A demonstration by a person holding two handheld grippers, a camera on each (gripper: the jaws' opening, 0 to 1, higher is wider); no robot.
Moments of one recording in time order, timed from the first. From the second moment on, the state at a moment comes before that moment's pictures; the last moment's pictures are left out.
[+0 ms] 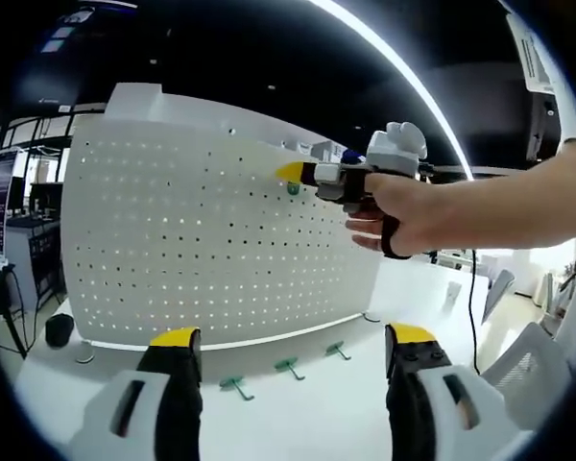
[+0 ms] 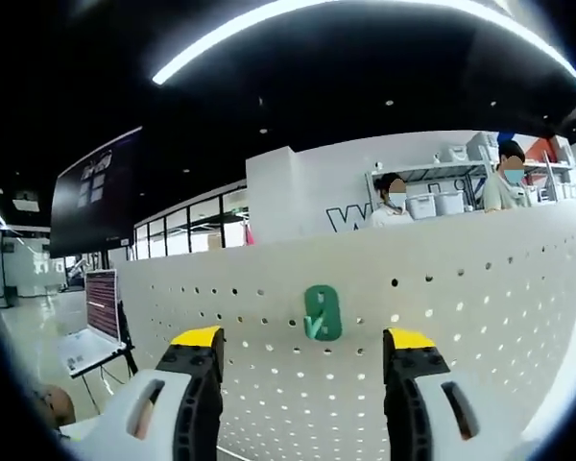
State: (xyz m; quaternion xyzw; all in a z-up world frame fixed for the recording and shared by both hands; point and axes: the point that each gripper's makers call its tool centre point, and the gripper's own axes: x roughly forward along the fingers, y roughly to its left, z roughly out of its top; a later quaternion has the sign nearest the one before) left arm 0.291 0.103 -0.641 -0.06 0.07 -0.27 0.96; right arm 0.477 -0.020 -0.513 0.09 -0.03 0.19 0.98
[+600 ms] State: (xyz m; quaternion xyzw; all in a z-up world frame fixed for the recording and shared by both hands) left arm 0.293 0.108 -0.640 -0.06 0.06 -0.27 0.96; right arm 0.458 -0.022 -0.517 0.07 -0.04 0.25 0.96
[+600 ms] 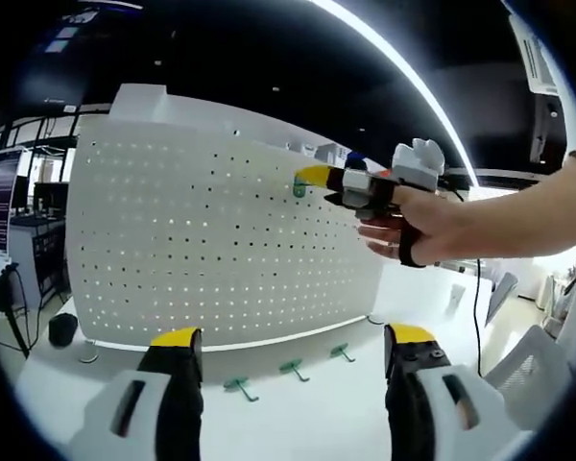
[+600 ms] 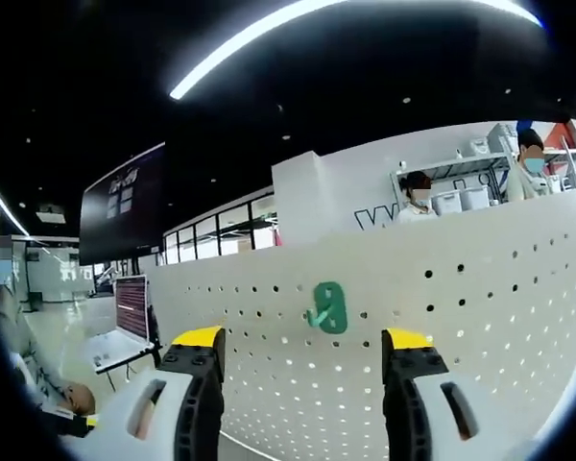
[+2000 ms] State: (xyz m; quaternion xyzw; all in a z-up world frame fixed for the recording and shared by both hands) left arm 0.286 0.100 -0.629 -0.06 0.06 -0.29 0.95; right arm 0.352 -0.089 -0.596 0.01 -0.01 0.29 0.96
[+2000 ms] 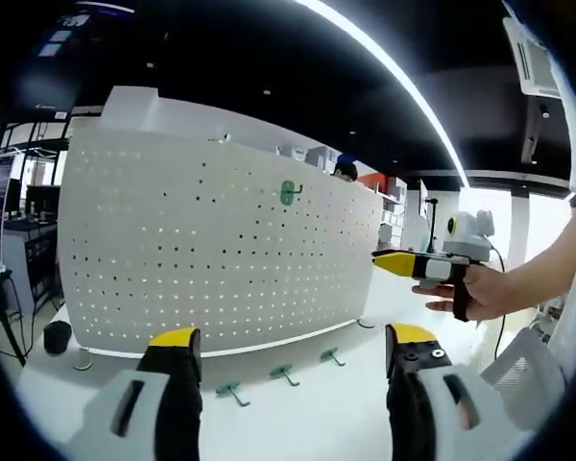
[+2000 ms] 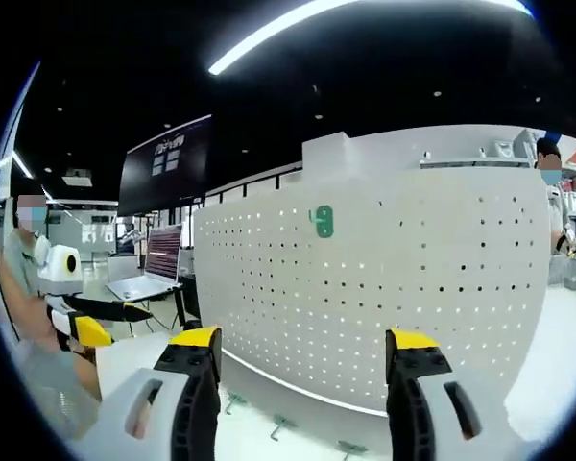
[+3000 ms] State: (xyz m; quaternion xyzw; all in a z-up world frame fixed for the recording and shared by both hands) left arm 0.280 0.103 -0.632 -0.05 0.07 -0.30 0.95; right arm 0.309 -0.110 -0.630 0.03 0.01 0.29 0.96
